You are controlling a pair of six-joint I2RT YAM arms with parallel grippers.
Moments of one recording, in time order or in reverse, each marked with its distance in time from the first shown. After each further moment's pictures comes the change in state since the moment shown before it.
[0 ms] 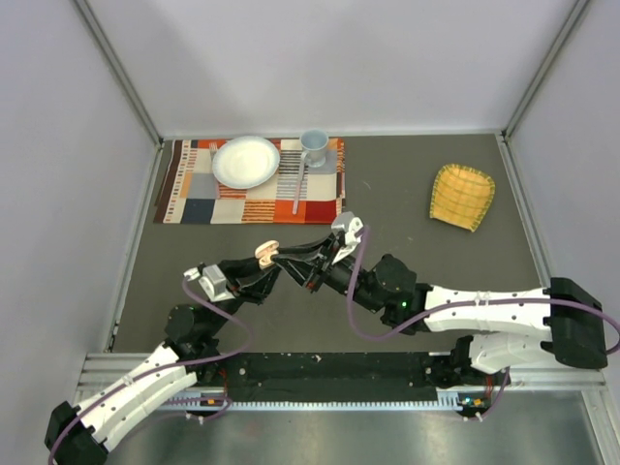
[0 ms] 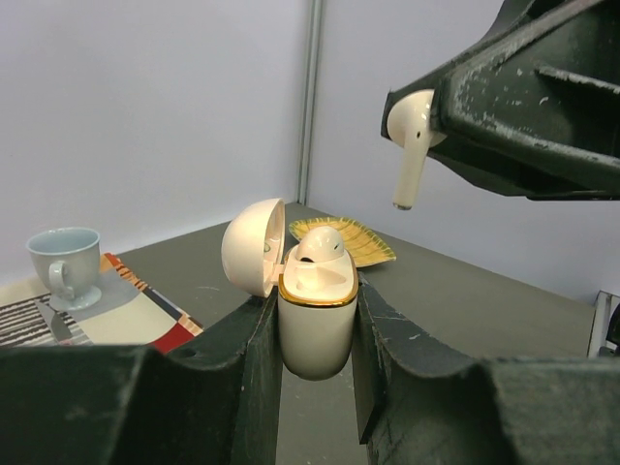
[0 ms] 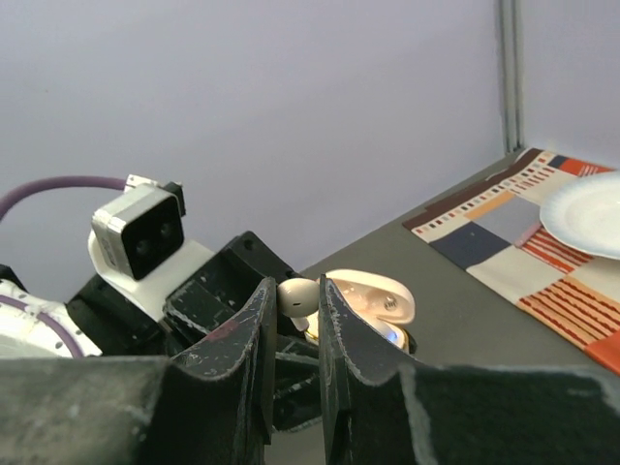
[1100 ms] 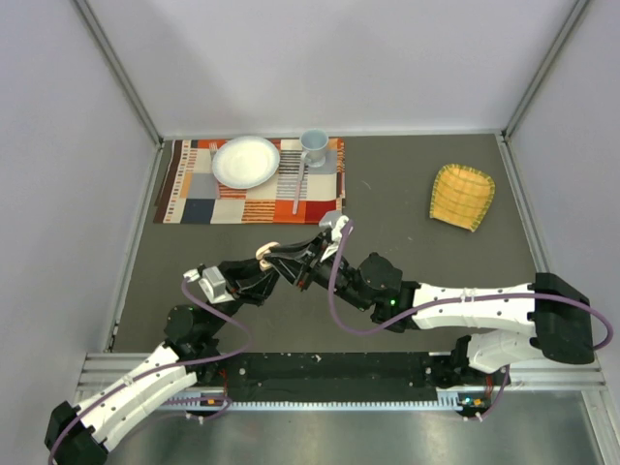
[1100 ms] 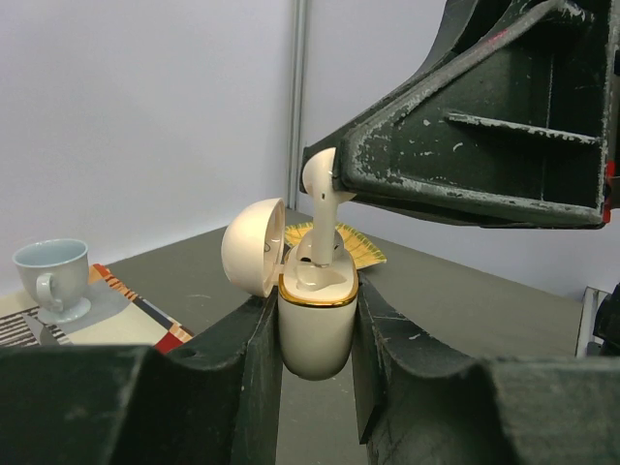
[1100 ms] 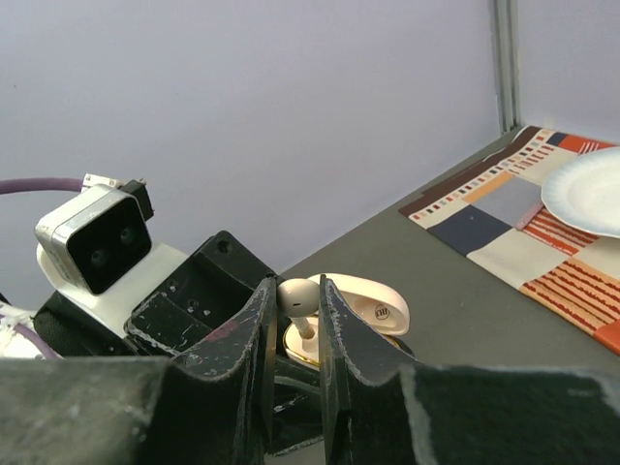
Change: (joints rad) left arm 0.000 0.001 0.000 0.019 0.034 0.000; right arm 0.000 0.085 0.057 -0.016 0.014 0.035
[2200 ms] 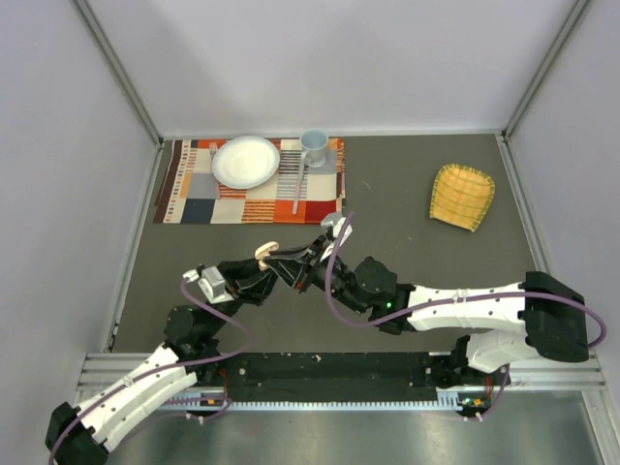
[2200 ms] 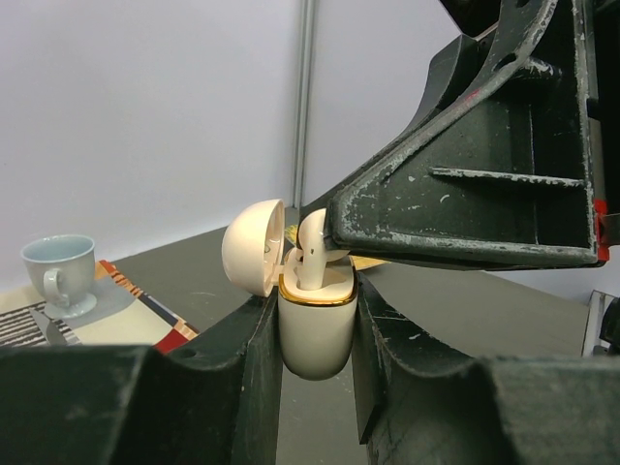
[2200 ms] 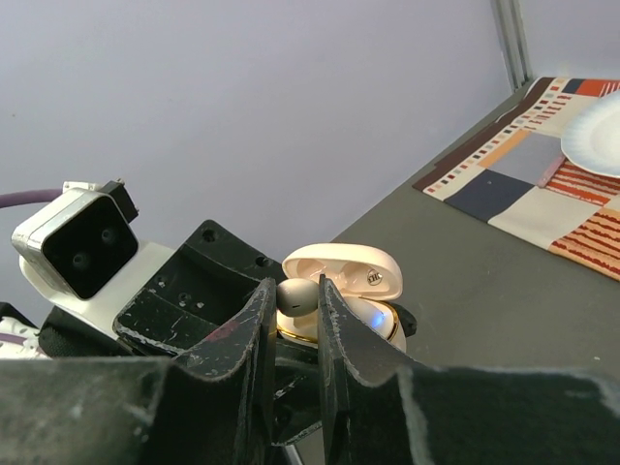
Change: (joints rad) left arm 0.000 -0.013 -0.005 -0.004 -0.016 0.000; right arm 0.002 0.034 -0.034 0.040 0.055 0.148
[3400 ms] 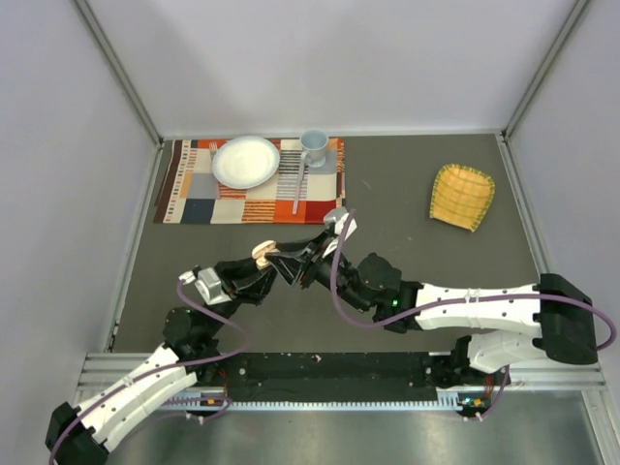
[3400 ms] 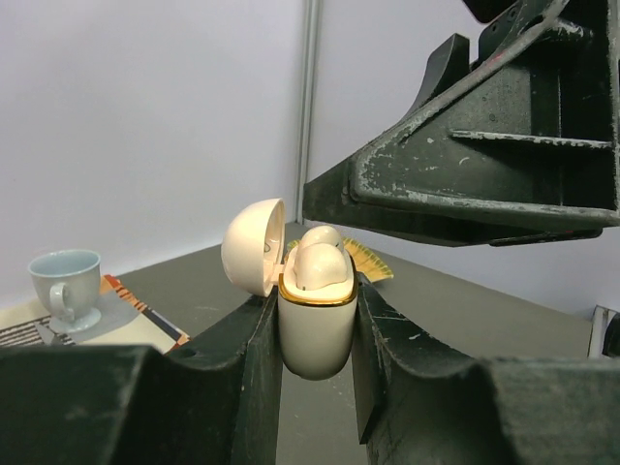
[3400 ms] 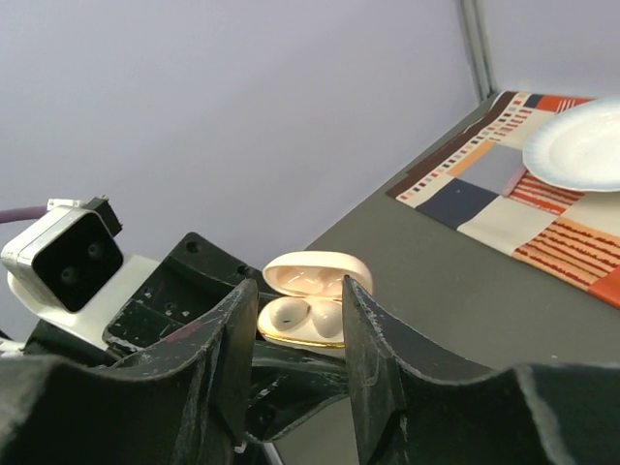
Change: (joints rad) left arm 0.001 0.000 -0.004 0.023 -0.010 0.000; right arm 0.010 -0.045 0.049 -0.115 0.048 -0.047
